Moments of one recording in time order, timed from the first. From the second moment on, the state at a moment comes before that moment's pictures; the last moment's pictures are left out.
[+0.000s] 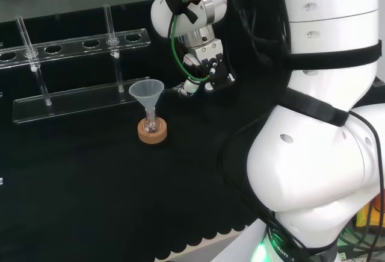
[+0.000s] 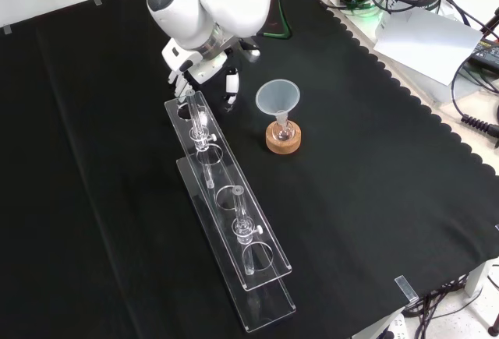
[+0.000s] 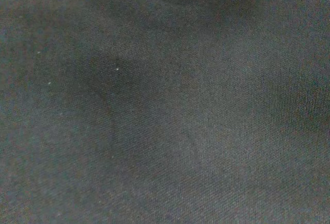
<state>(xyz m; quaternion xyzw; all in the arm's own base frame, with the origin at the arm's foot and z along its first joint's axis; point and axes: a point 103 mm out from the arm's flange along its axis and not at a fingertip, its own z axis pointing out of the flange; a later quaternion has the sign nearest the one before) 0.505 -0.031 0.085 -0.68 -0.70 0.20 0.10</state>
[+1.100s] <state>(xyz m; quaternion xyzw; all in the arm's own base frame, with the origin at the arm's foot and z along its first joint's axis) 0.511 -0.031 0.074 -0.68 -0.70 0.22 0.09</state>
